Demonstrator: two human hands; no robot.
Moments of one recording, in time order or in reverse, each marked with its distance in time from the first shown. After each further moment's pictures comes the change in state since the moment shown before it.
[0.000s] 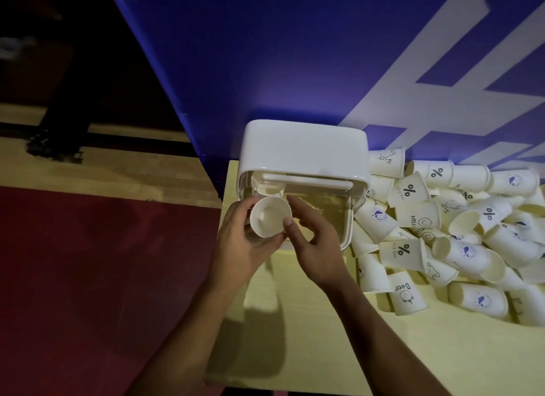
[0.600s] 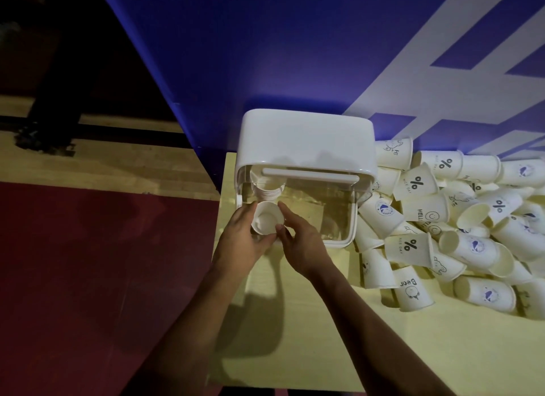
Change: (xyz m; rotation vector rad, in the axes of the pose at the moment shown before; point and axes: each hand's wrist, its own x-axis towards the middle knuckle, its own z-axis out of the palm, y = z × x) left_hand 0.019 -0.075 0.015 0.368 -0.152 -0.055; right_hand 0.017 0.068 0.032 -0.295 -0.204 0.175
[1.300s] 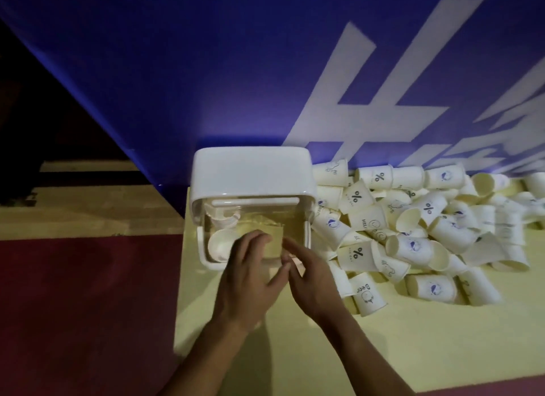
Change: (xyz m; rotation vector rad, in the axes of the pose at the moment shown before) left_hand -0.045 0.117 0.013 0.064 0.069 0.322; right_hand -0.076 0.002 -0.082 0.049 0.229 0.020
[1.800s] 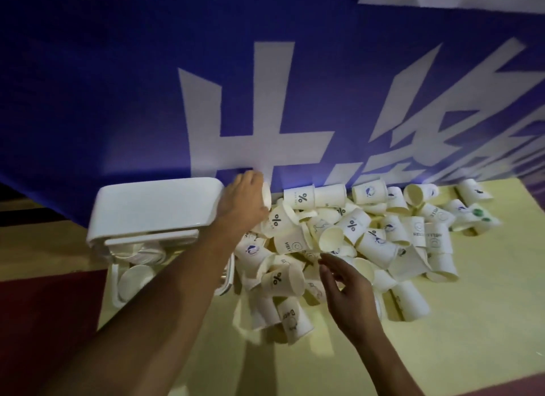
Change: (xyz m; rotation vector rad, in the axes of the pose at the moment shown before) left_hand 0.214 0.108 0.141 0.559 -0.355 0.056; right_hand -0.013 0.095 -0.207 0.032 0.276 0.167
